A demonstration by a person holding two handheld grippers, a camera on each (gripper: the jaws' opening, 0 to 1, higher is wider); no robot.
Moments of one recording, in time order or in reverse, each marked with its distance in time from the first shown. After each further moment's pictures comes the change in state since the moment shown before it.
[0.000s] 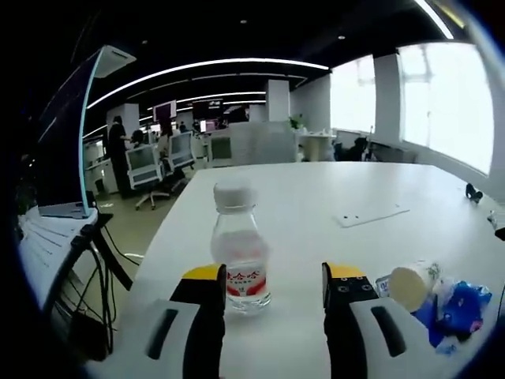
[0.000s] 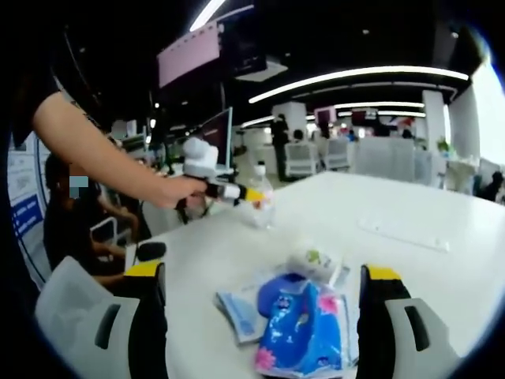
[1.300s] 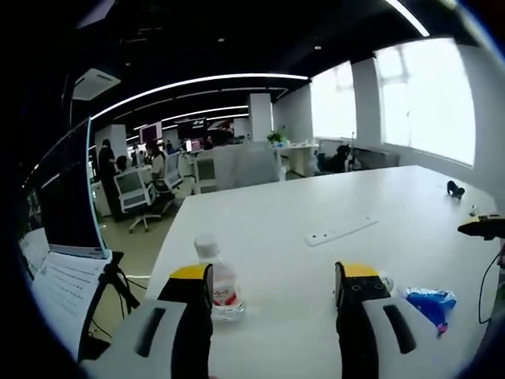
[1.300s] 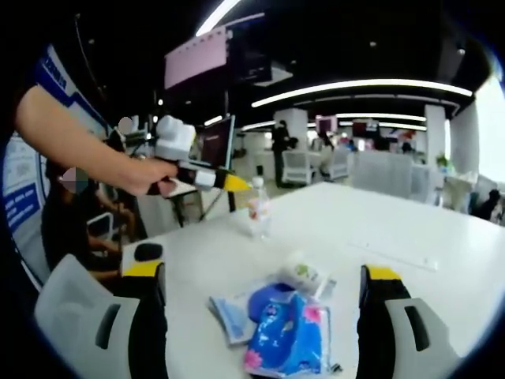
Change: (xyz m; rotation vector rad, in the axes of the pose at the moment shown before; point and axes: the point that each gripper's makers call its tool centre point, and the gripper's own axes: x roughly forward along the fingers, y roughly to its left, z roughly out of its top) left arm -0.070 -0.048 0.050 0.091 -0.068 -0.065; right arm -0.019 -0.003 0.022 -0.062 -0.021 -0.021
